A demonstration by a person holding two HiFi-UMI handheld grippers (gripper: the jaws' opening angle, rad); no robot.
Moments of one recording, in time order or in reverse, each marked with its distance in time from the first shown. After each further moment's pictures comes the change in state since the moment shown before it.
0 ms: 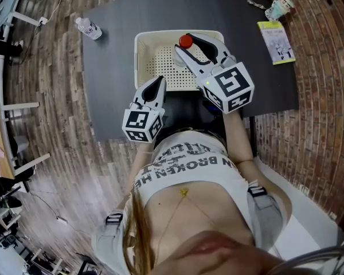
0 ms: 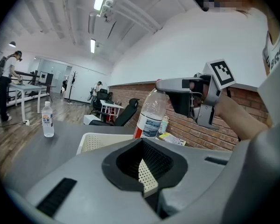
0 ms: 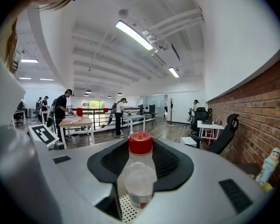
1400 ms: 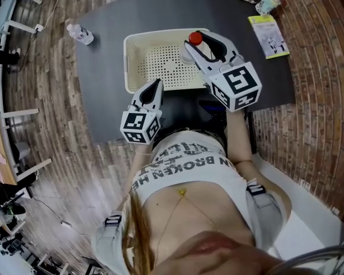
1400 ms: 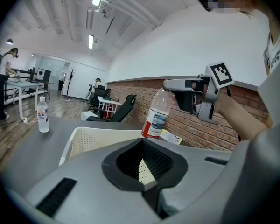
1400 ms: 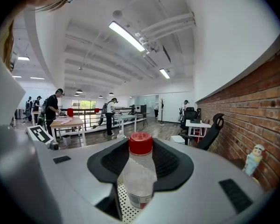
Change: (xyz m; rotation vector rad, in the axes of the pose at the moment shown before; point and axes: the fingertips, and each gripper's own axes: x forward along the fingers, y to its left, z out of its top) left arm 0.011 -0.029 -0.015 -0.007 0.039 -0.024; right arm -0.051 -0.048 -0.011 0.030 0.002 -0.107
